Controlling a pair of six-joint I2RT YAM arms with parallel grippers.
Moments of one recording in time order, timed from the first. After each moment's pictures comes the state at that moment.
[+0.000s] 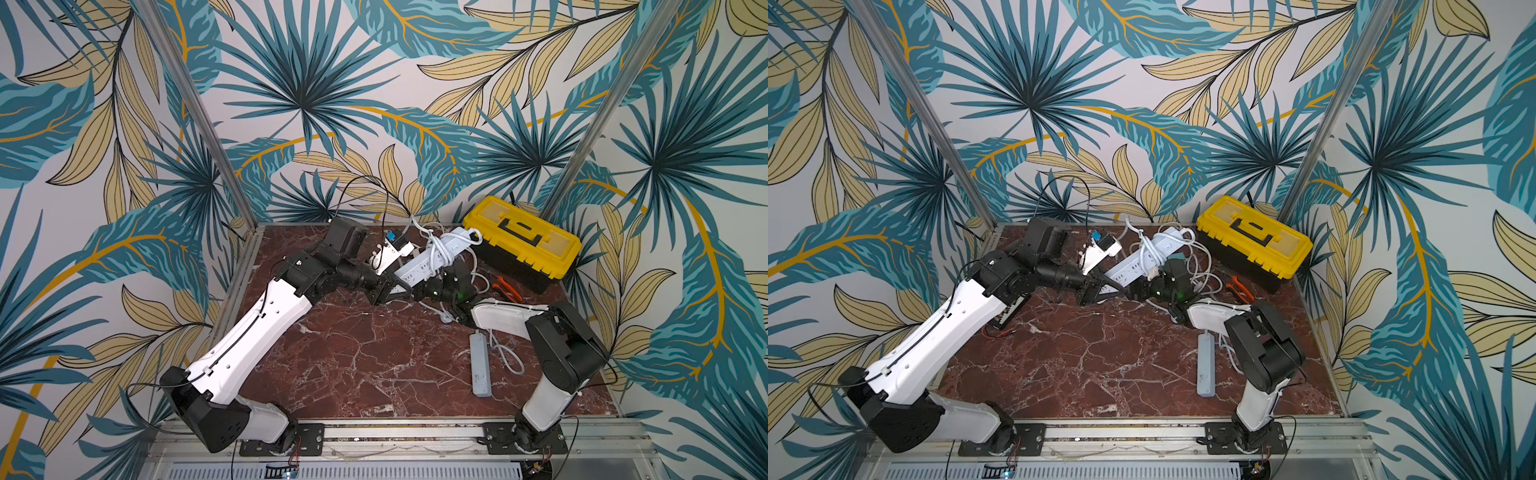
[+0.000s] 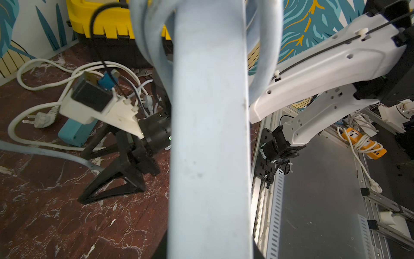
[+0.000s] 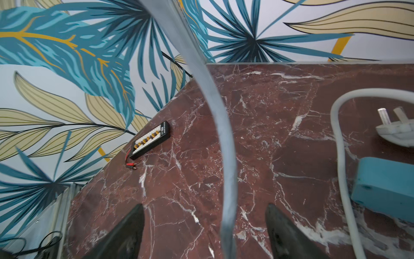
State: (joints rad) left arm -0.61 1.41 1.60 -0.89 0.63 0.07; right arm 0.49 1.78 0.94 0.55 -0.41 0.33
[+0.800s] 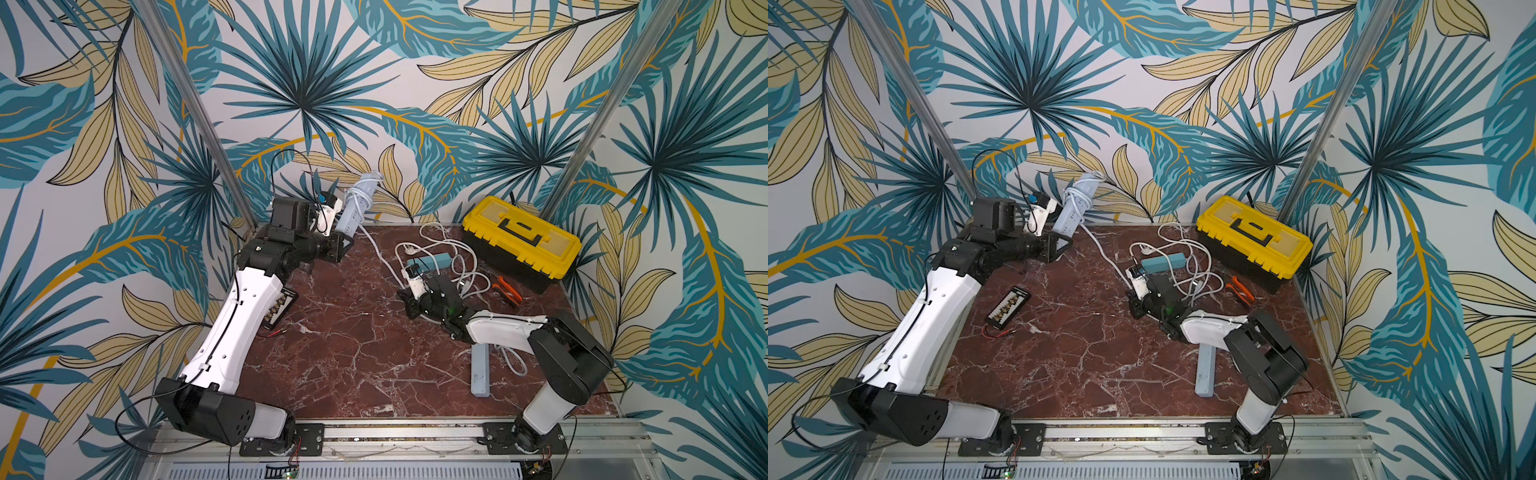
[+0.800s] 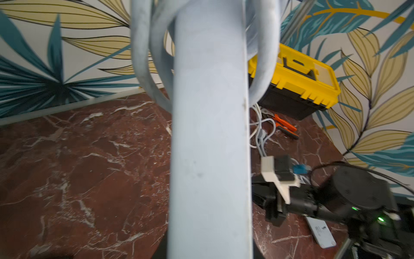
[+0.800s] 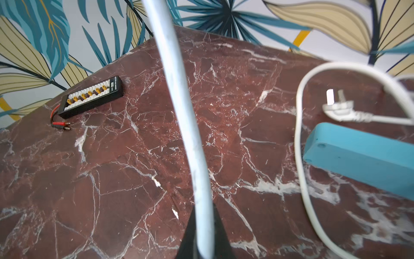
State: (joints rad) left arm -0.20 1.41 1.59 -0.79 0.35 -0.08; right arm 0.65 1.65 0.81 0.42 -0.06 0.03
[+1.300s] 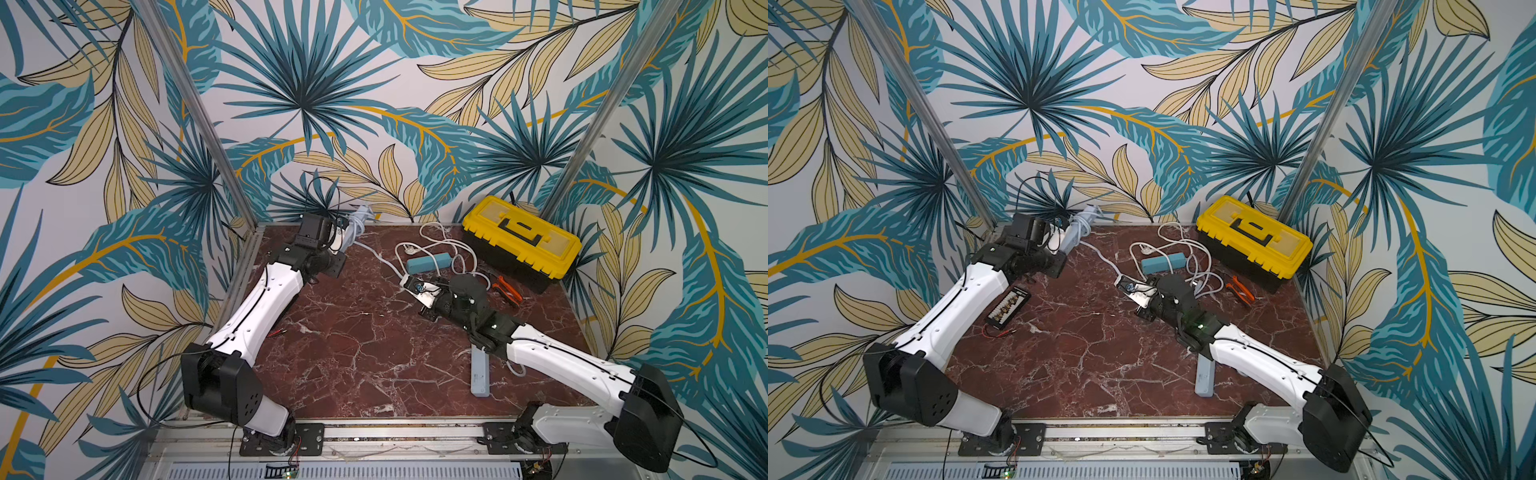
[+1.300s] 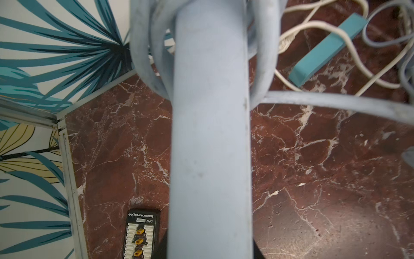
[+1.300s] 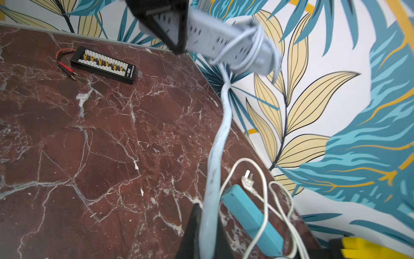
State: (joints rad) left arm -0.31 1.53 1.43 -0.76 -0.05 0.21; right arm 0.74 1.25 0.92 0.02 0.05 -0.60
